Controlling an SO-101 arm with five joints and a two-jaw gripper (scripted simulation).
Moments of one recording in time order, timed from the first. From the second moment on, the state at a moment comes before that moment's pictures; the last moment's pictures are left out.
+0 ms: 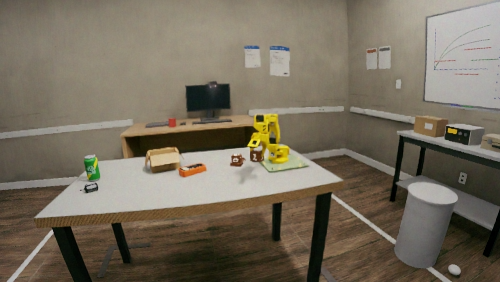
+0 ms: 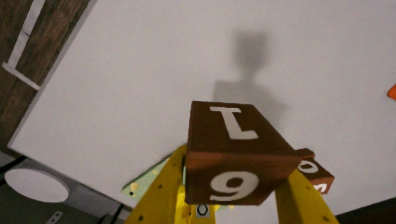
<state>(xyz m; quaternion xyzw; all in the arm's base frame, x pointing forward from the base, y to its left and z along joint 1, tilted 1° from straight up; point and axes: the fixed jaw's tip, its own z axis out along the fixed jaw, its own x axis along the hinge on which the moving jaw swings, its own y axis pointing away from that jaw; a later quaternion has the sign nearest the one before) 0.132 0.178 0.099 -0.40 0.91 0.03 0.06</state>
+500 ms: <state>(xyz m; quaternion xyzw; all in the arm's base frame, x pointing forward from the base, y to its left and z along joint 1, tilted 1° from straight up) 0.138 0.172 0.099 -0.38 0.92 0.03 0.06</state>
